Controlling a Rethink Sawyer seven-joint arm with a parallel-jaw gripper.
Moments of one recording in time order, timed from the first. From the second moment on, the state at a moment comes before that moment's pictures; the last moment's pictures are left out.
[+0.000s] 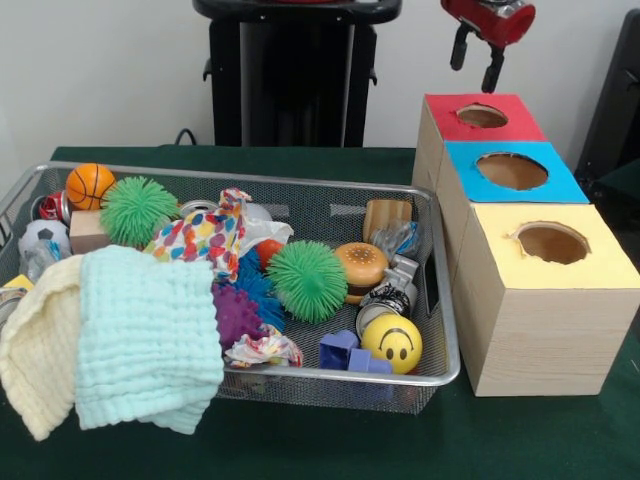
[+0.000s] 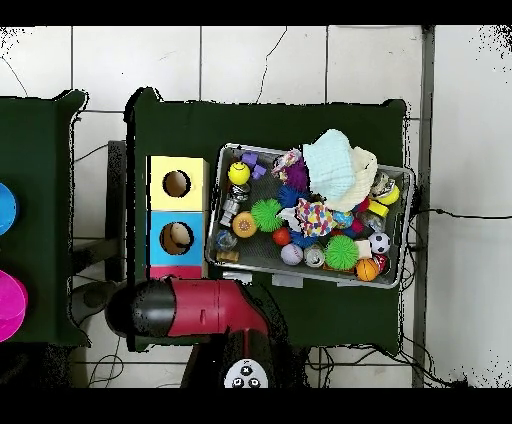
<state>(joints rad) 0.04 -0.89 -0.01 2.02 0.06 0.69 2.71</state>
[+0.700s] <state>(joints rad) 0.05 -0.85 0.01 2.00 0.04 0.69 2.71</state>
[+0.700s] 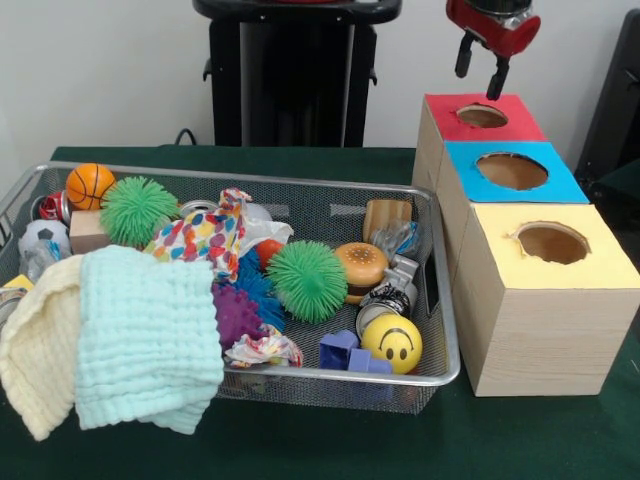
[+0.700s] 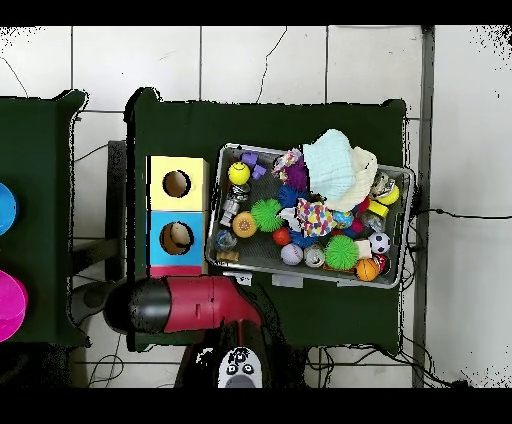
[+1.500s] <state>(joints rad) 0.06 -0.78 -0.08 1.69 -0.28 0.69 2.71</state>
